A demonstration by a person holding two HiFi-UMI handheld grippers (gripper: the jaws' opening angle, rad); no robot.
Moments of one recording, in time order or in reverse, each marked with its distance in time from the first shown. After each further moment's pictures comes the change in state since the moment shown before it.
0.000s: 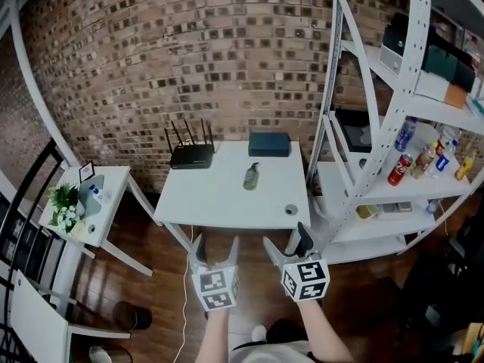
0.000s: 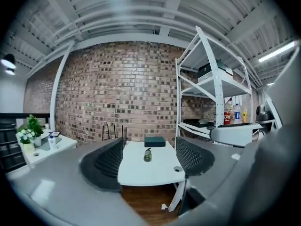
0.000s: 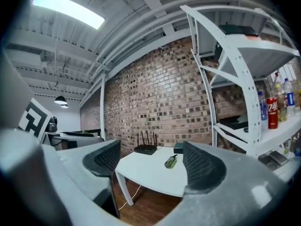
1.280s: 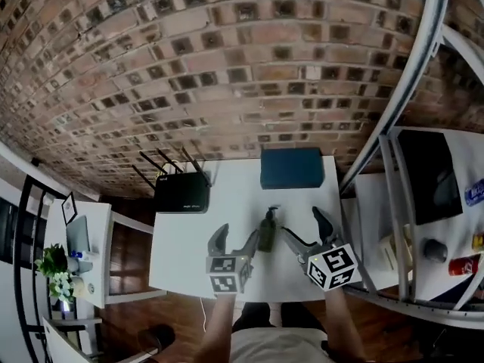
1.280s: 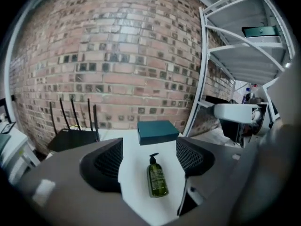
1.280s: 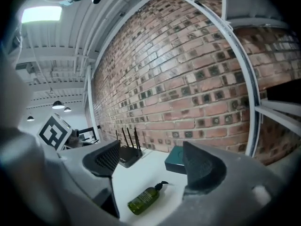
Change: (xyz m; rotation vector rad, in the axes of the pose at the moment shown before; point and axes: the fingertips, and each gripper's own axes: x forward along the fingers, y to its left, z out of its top) left arm 0.479 0.044 -0.072 -0.023 0.398 -0.212; right arm 0.424 -0.201 -0.025 0.096 0.153 0.148
